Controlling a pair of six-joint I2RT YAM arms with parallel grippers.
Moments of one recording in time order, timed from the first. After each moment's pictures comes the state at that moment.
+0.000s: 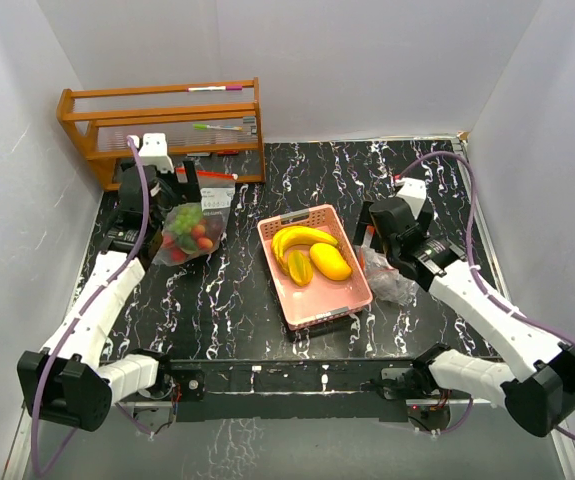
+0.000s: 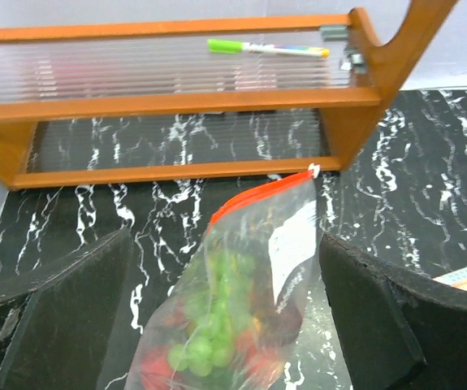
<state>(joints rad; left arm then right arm) -0.21 1.13 0.99 -0.08 -0.22 -0.04 0.57 1.06 0.98 -0.63 0.53 0.55</state>
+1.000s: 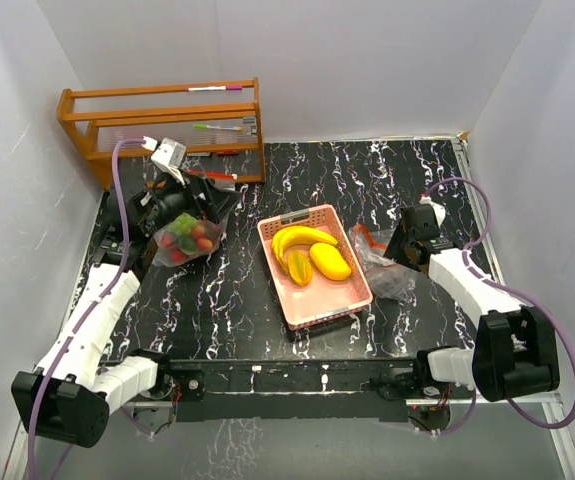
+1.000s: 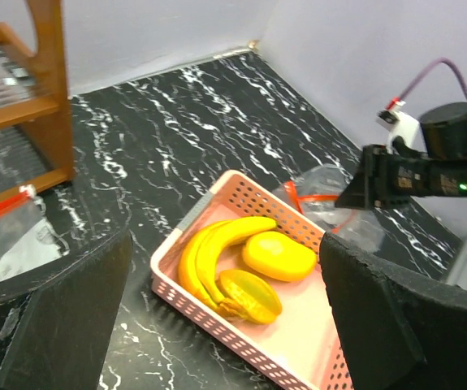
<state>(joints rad) -0.21 1.04 0.97 -0.01 0.54 -0.28 0.15 1.26 0.75 -0.44 0.20 0.53</state>
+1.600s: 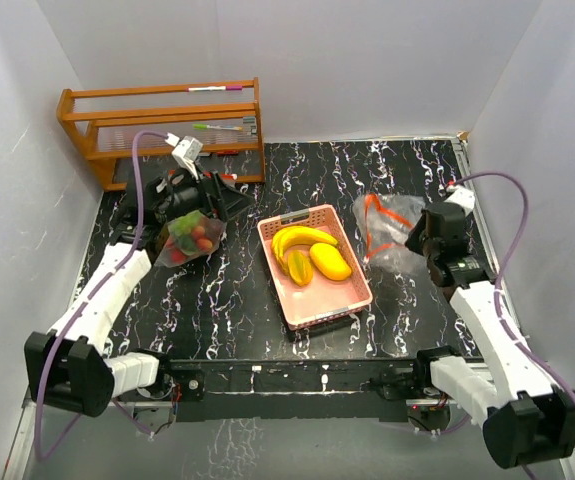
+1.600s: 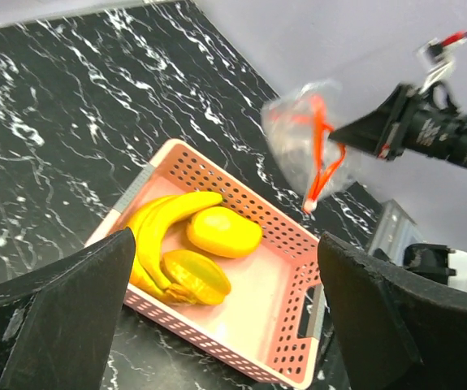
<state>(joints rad) -0.22 1.18 0.99 0.02 0.74 -0.38 0.14 0.94 0.74 -0.44 0.24 0.48</state>
